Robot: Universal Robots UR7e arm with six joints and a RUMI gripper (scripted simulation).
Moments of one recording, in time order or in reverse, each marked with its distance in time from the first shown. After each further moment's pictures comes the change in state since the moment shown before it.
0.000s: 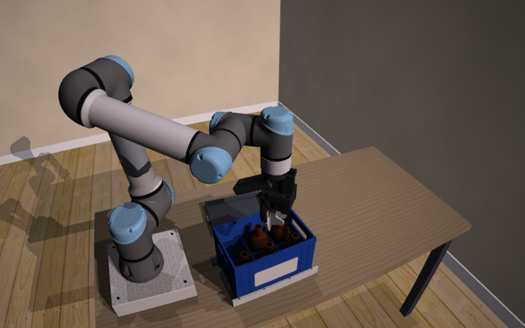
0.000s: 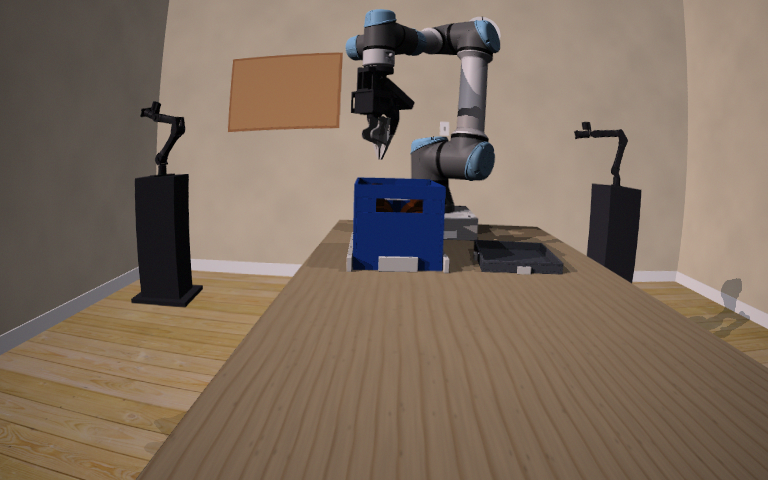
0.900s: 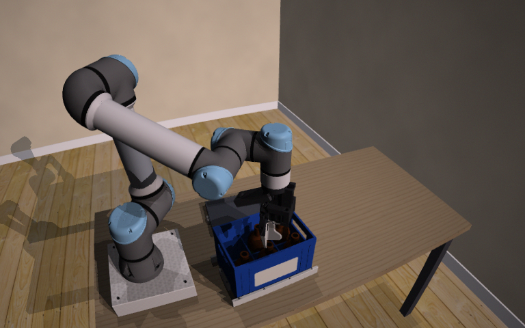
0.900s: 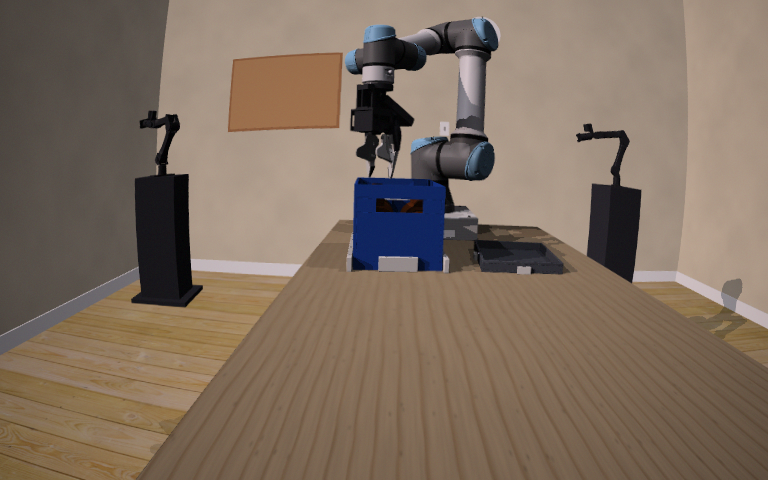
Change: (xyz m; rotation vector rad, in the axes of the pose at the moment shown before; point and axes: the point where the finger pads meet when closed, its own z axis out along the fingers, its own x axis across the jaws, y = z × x) arm 0.000 0.000 0.043 0.000 0.000 0.000
